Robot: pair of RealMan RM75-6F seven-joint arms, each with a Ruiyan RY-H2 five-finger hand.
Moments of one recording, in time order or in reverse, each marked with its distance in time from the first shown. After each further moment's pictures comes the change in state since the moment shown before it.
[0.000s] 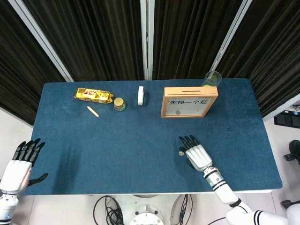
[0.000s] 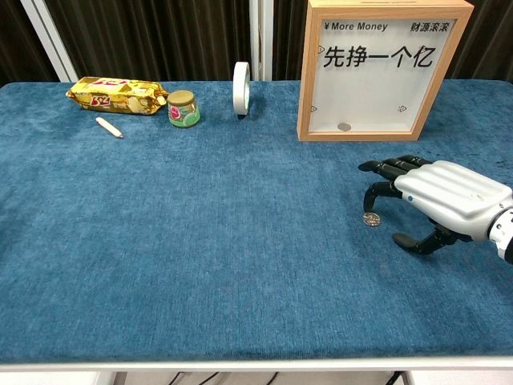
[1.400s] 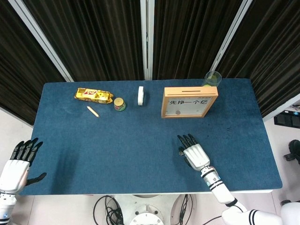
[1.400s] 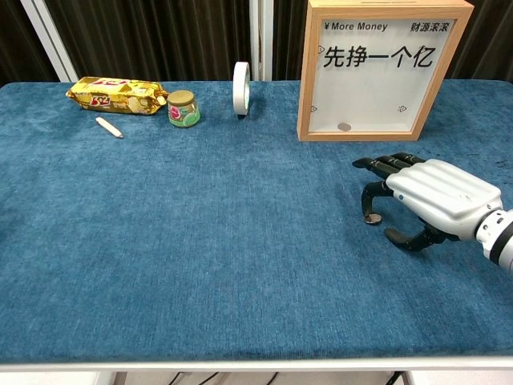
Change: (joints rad) left arm -0.003 -0.002 -0.002 0.034 -0.011 -0.004 -0.043; right arm 0.012 -0.051 -0.005 0.043 0.018 0.031 -0.023
